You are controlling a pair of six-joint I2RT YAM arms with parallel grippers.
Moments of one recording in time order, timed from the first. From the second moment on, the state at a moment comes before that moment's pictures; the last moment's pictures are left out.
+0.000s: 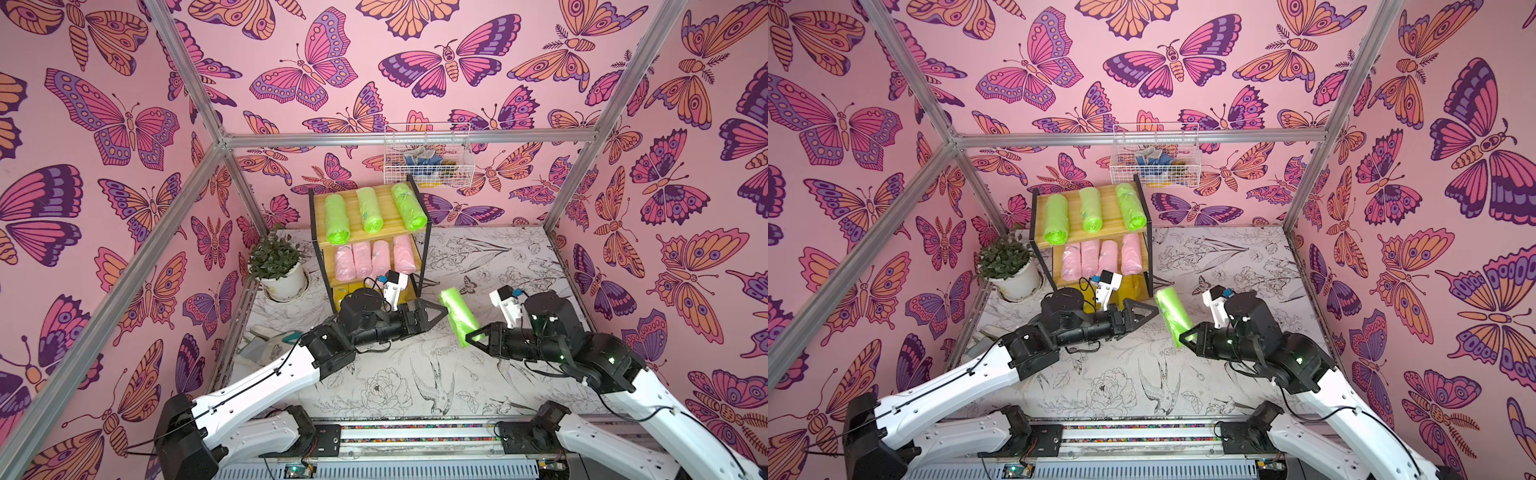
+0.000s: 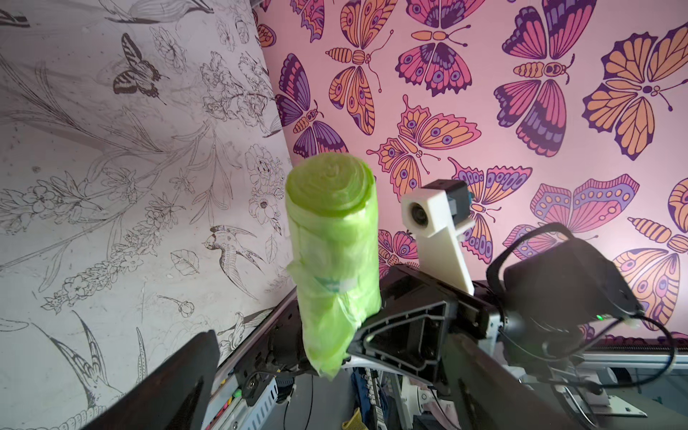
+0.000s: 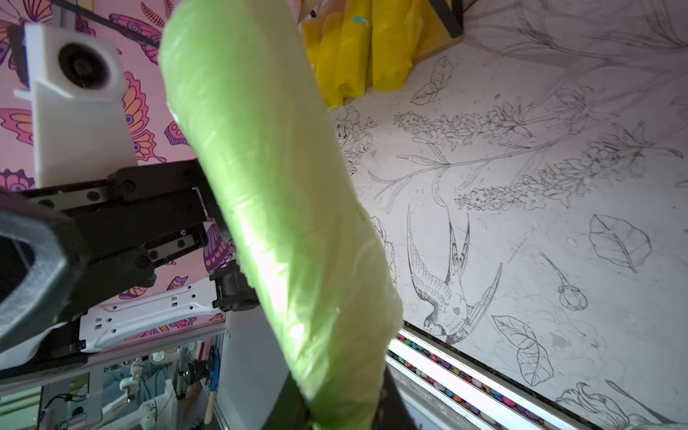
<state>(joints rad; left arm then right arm) -0.89 1.08 0.87 -0.02 0.33 -1.10 0.74 0.82 1.03 -0.87 -0.30 0.88</state>
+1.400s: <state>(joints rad) -0.90 0.82 0.71 -0.03 0.00 -1.10 1.09 1.15 1.23 -0.74 -0.14 1.00</state>
